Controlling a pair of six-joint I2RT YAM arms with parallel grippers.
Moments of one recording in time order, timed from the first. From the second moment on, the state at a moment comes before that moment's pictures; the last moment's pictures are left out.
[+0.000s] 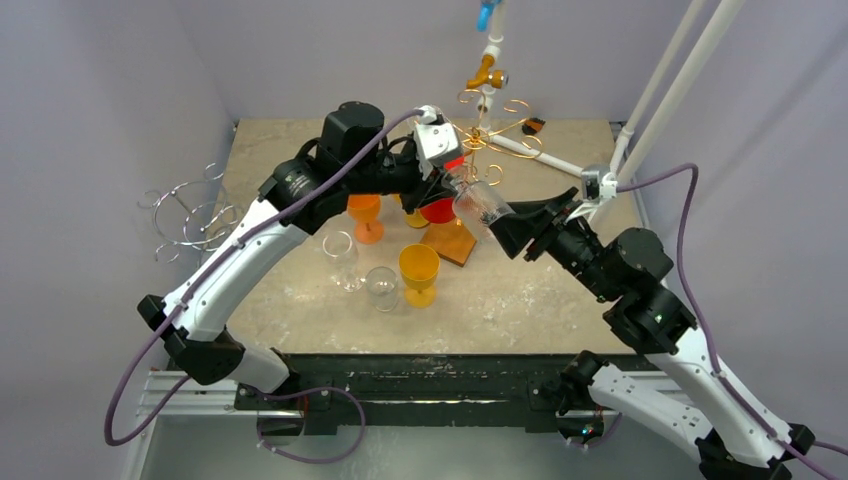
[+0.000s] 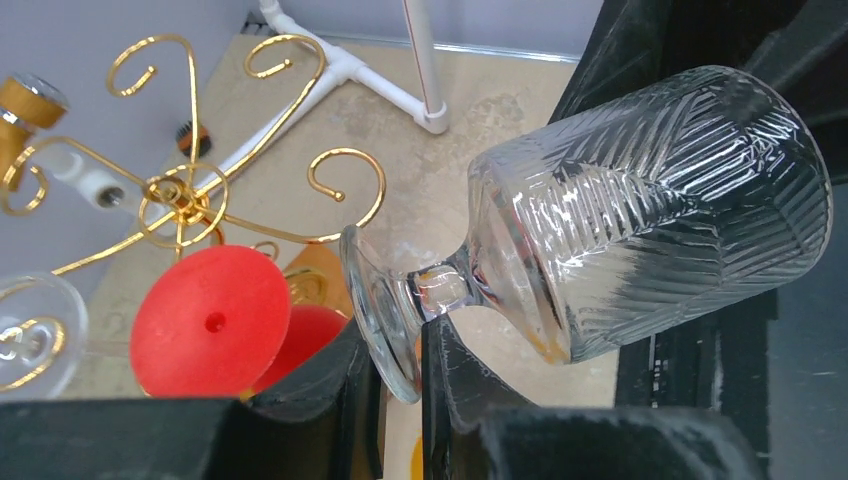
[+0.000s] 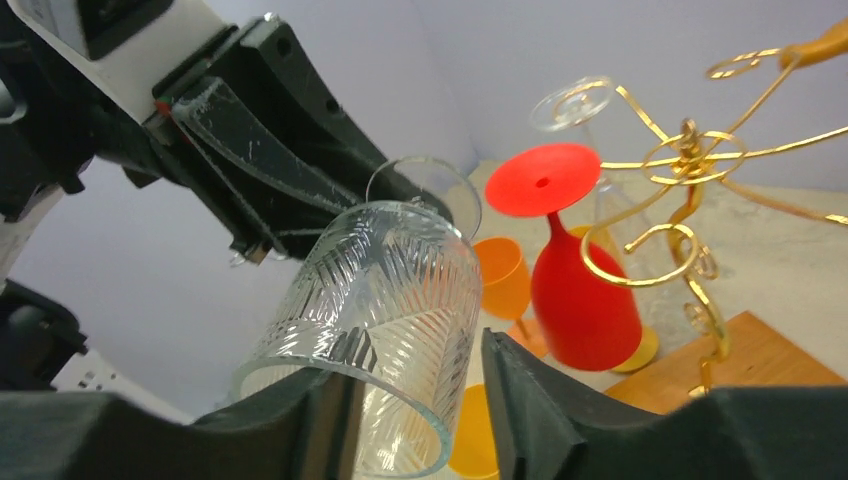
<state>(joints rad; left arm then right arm) -0.77 1.47 1.81 -0.69 0.46 0.24 0.73 0.69 0.99 -0.16 0.02 0.45</state>
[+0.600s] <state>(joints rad) -0.79 1.28 1.67 -0.68 0.33 0.95 0.73 0.85 1.37 -0.66 -0.29 0.31</state>
